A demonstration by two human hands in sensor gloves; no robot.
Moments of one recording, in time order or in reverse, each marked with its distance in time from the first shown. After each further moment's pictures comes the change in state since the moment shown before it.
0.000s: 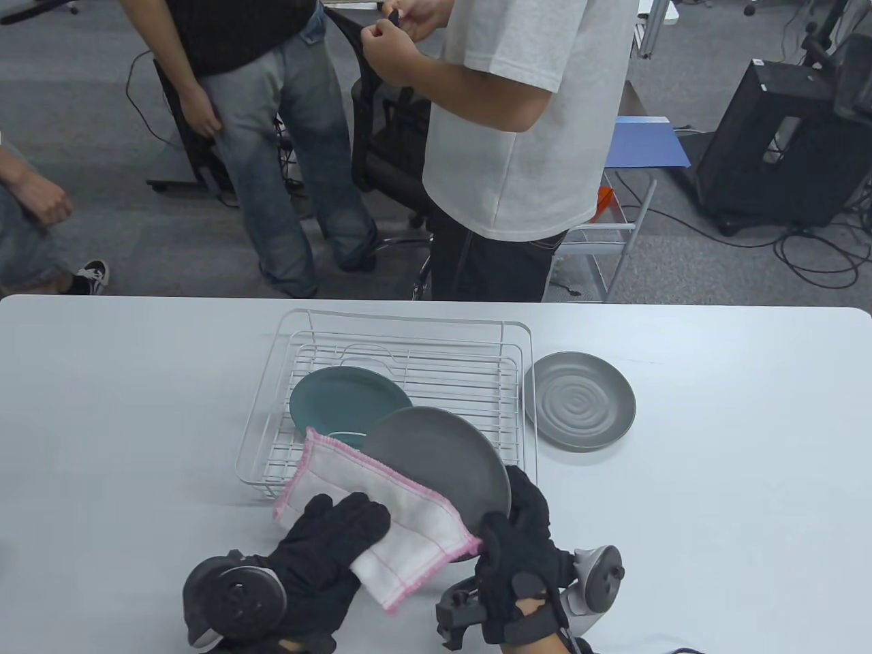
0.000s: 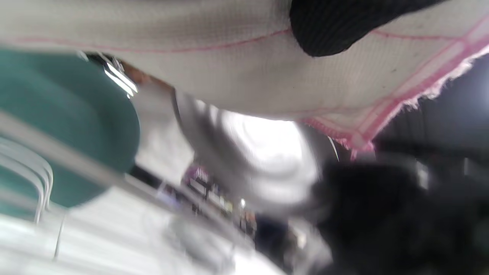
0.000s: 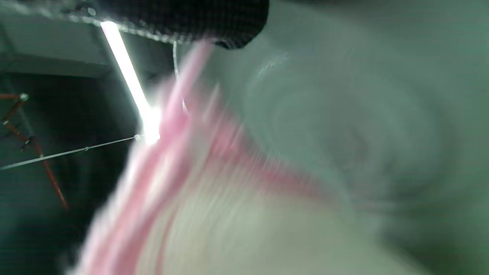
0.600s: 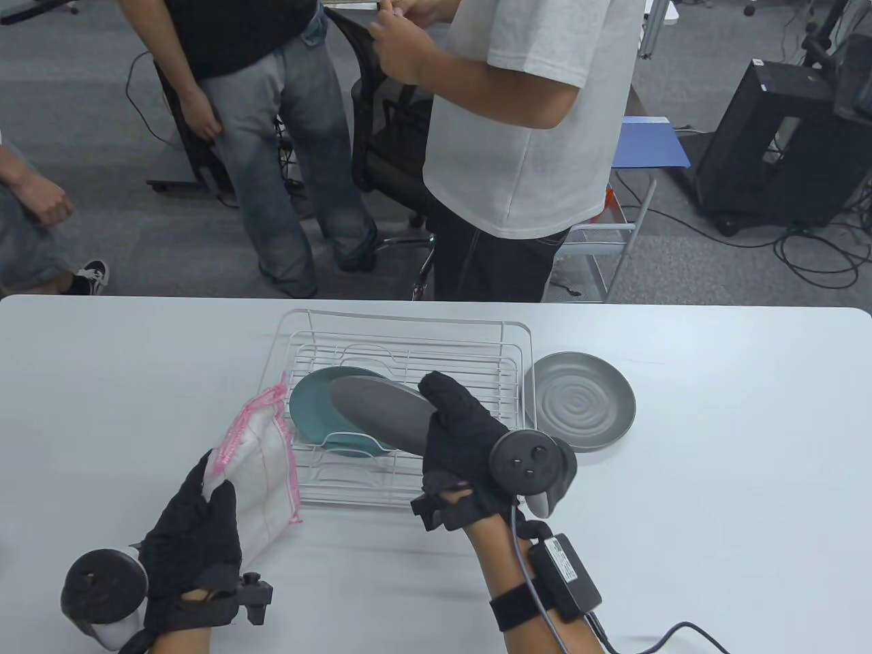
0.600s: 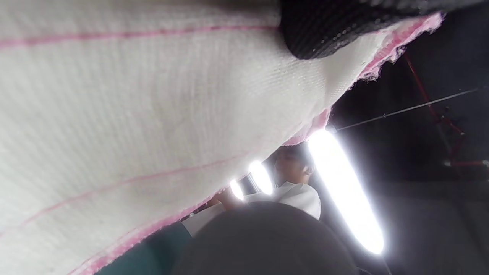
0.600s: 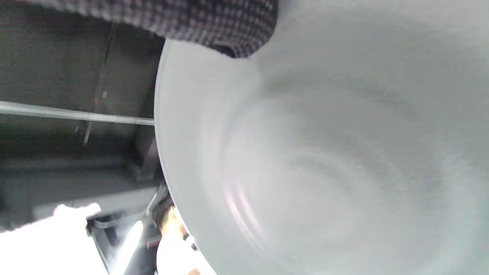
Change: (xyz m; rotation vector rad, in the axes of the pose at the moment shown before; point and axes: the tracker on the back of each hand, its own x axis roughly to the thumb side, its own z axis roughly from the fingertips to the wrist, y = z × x) left_hand -0.066 0.066 0.021 0.414 0.293 0.135; right_hand 0.013 0.100 -0.102 0.301 -0.376 0.838
